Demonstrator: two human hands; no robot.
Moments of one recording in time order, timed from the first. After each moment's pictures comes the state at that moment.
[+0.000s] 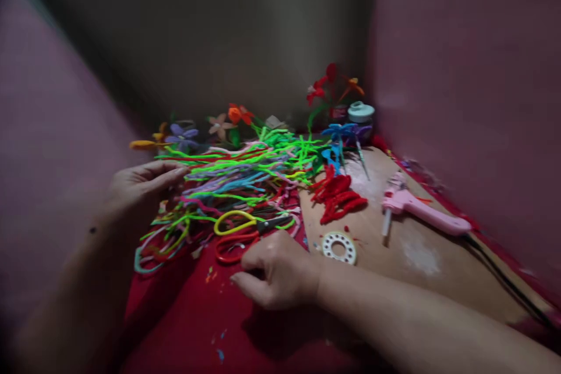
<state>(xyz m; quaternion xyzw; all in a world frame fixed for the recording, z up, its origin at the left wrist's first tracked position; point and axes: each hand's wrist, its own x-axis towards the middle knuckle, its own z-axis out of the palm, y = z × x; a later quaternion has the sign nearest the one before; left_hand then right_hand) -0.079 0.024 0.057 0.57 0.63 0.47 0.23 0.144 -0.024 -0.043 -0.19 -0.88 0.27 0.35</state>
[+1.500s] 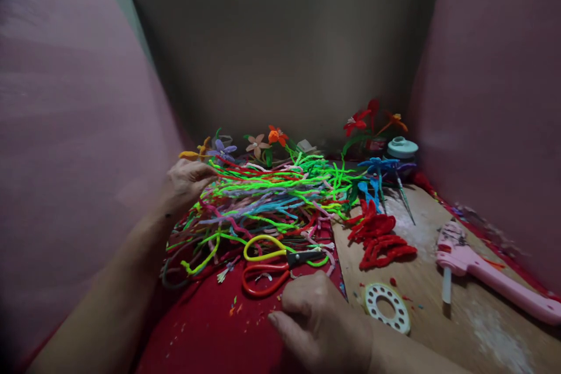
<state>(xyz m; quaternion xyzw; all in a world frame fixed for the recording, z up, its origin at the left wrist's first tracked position) -0.148 0.075 0.057 0.72 0.61 0.30 -0.15 0.139 -0.030 -0.042 -0.24 -0.88 0.27 0.30</state>
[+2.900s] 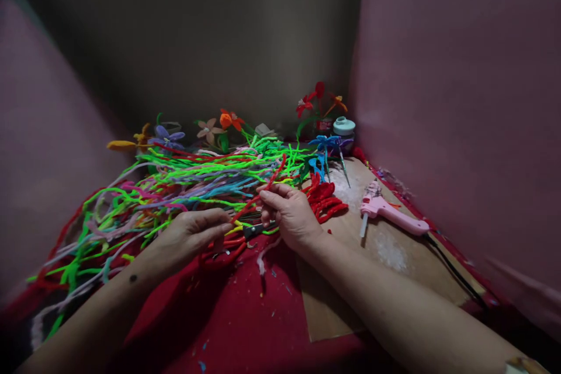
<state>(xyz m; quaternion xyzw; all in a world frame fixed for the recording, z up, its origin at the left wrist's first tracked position) -0.033 -0.007 0.019 0.76 0.53 0.16 0.33 0.152 0.023 -0.032 -0.24 -0.36 0.69 0.58</state>
